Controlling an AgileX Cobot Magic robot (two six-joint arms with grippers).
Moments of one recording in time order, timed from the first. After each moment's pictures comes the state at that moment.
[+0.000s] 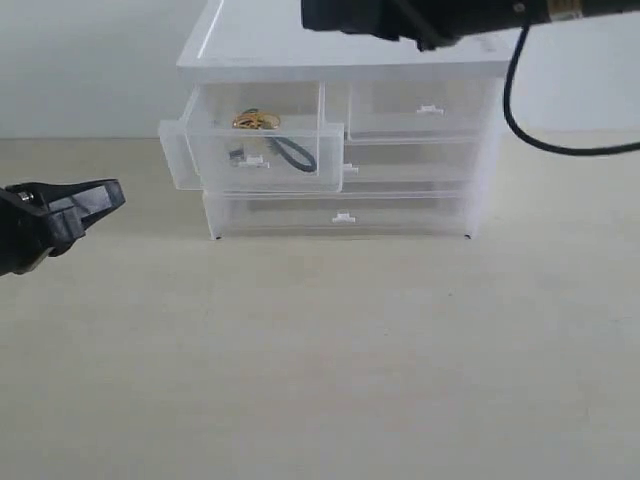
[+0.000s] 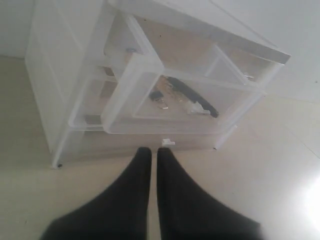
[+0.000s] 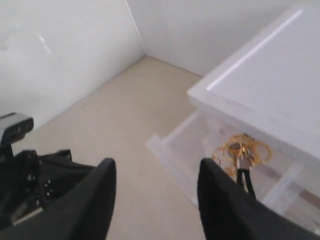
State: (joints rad) left arm 0.01 1.40 -0.37 0.81 -0.89 -0.88; right arm 0.36 1.50 -1.22 -1.74 -0.69 1.92
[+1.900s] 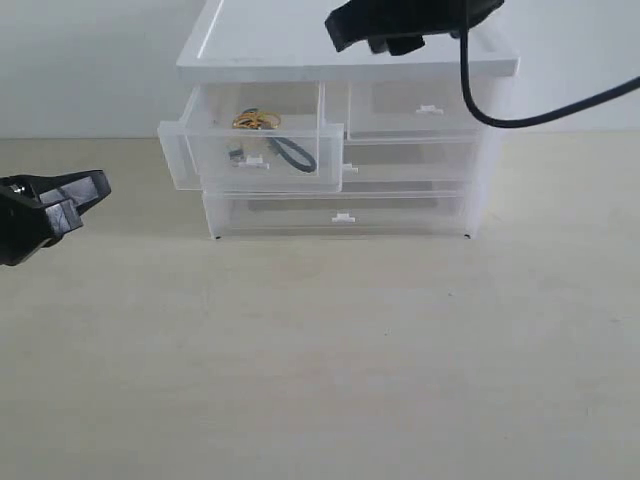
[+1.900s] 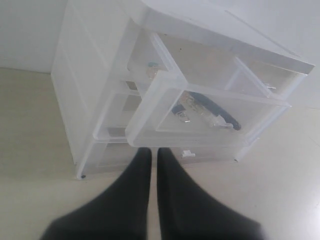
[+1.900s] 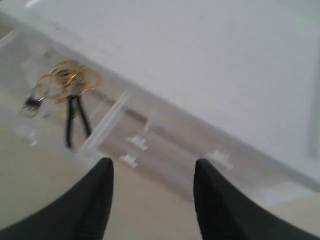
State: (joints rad) left arm 0.01 1.40 -0.37 0.71 -0.87 -0.79; right arm 0.64 1.53 -1.44 -0.35 0.71 0.20
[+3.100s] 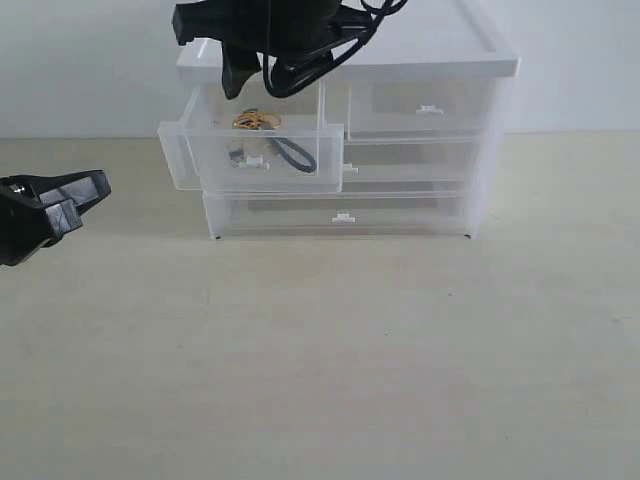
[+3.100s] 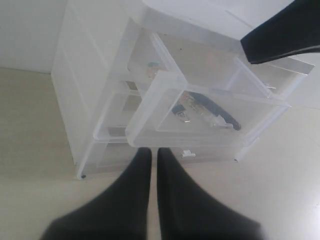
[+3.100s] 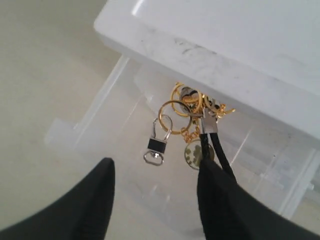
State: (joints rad) left arm 0.01 1.40 -0.37 0.71 -0.87 -0.79; right arm 0.65 2.07 -2.13 0.14 1.06 0.13
